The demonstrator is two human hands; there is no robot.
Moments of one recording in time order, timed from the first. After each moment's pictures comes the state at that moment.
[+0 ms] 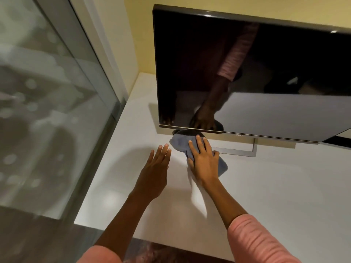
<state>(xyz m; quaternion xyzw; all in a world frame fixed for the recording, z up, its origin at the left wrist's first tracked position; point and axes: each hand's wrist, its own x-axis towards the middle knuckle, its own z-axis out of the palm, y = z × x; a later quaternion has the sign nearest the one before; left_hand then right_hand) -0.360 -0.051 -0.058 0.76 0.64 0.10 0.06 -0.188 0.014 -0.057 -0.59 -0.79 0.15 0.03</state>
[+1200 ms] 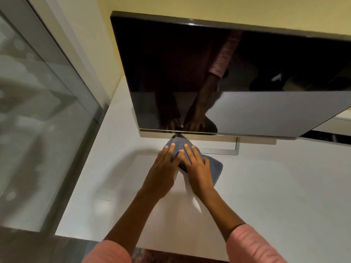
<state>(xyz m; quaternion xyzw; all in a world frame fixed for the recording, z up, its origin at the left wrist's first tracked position) -0.303 -0.028 -0.048 0.80 0.57 0.15 0.14 -0.157 0.003 -0.046 -0.59 -0.78 0.22 -0.03</state>
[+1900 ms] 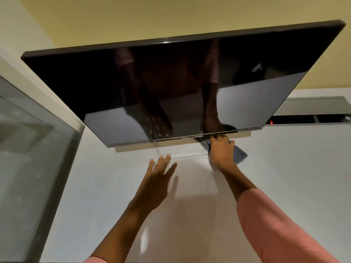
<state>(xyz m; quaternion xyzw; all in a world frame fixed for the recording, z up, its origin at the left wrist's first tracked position) -0.235 -0.019 -0.025 0.83 0.55 0.02 0.09 -0.011 0.081 -0.055 -0.74 -0.66 0.08 -0.07</state>
